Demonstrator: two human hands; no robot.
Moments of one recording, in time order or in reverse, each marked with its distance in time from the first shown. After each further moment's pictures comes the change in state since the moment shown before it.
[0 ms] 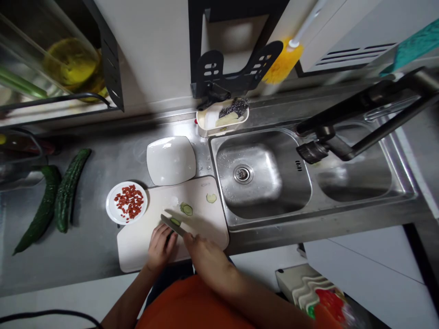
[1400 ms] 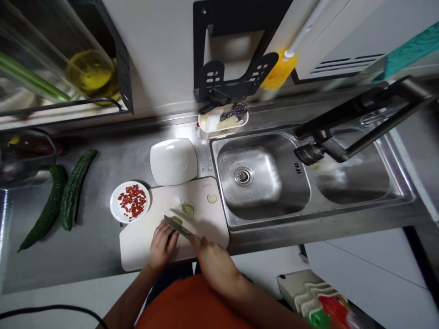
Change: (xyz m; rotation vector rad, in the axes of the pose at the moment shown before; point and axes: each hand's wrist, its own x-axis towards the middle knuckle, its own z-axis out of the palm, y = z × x) left_hand -0.005 -0.003 0.002 -0.015 0.004 -0.016; right_hand -0.017 0.003 0.000 -0.099 -0.016 0.053
